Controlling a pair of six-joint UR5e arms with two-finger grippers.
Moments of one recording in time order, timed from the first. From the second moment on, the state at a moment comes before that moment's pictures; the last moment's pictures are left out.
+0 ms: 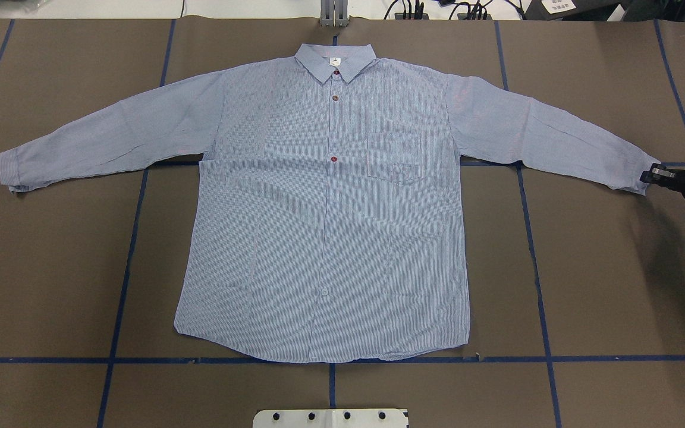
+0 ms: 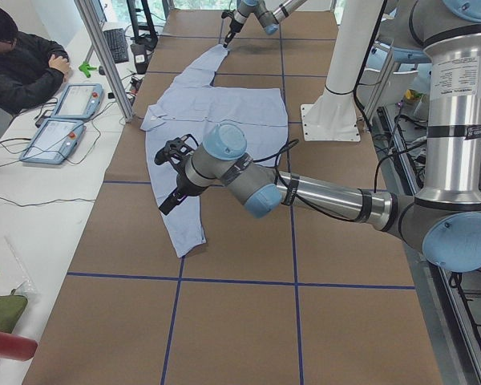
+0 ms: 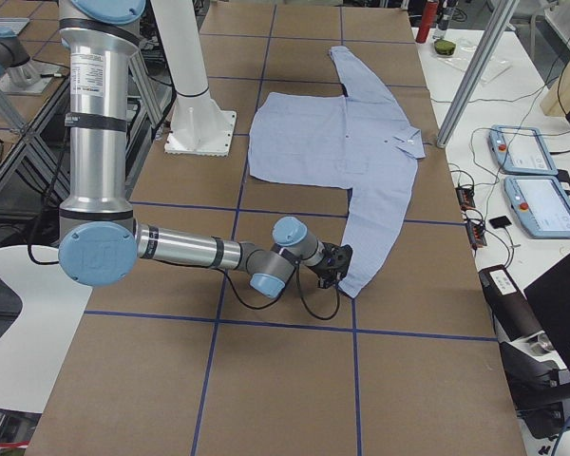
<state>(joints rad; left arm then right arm) -1.54 -1.52 -1.82 -2.18 -2.29 -0.05 0.98 -1.64 1.37 -0.37 1.80 1.27</state>
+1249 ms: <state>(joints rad) -1.54 -1.52 -1.82 -2.18 -2.29 -0.05 0.95 -1.64 1.36 -0.38 1.76 1.28</state>
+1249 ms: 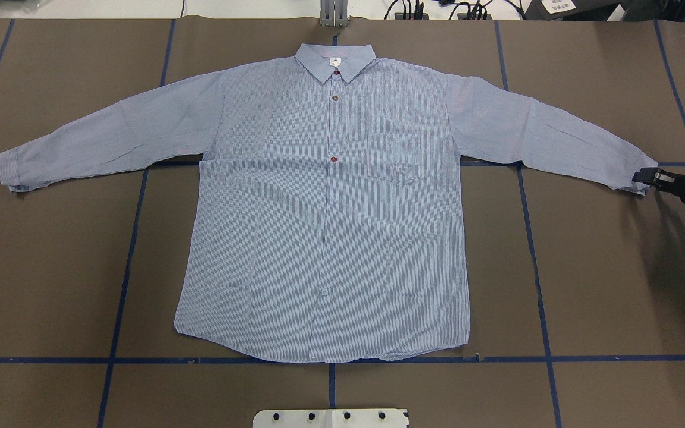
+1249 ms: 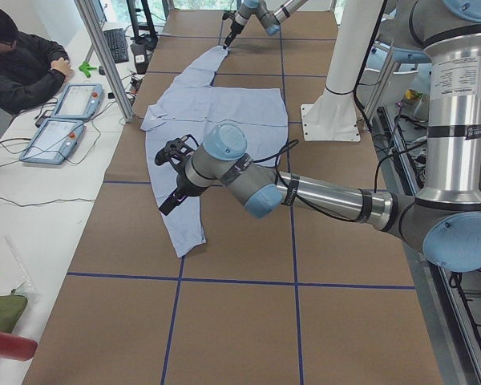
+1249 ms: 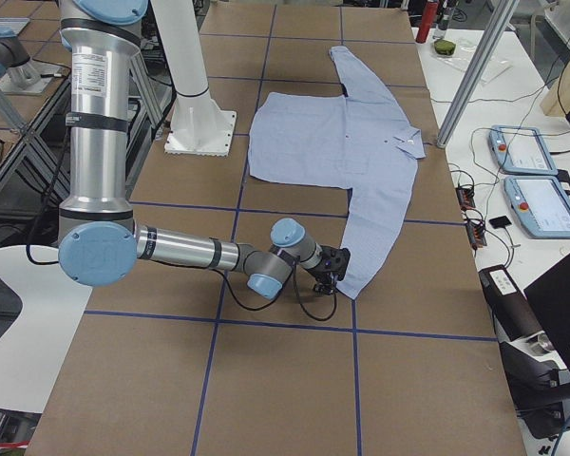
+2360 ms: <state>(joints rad) -1.54 -1.51 -1.82 -2.18 -2.35 -0.05 0.93 -1.64 1.42 -0.38 1.75 1.34</state>
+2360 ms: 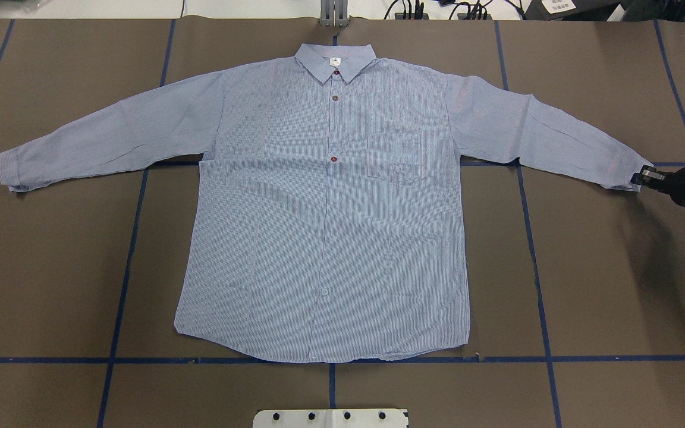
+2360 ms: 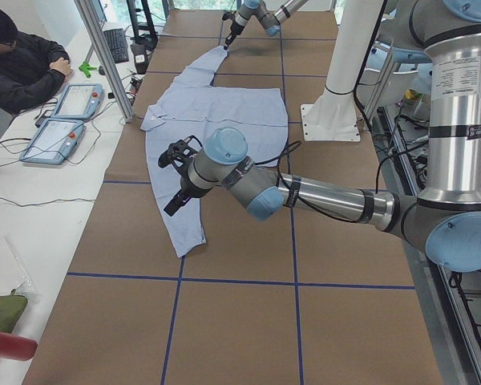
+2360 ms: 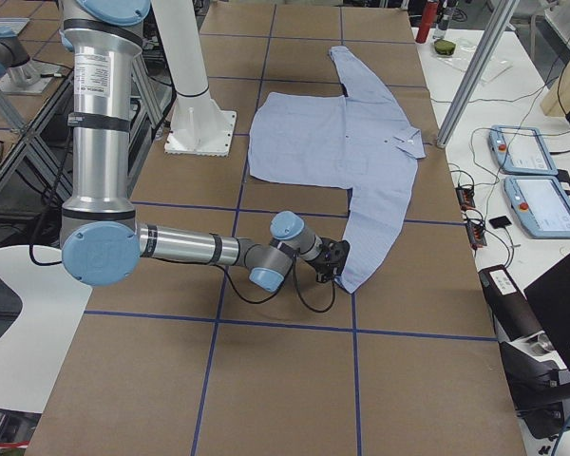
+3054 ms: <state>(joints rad) -1.54 -1.51 -1.82 -2.18 -2.35 -0.05 0.93 -1.31 1.75 -1.06 1.75 1.35</state>
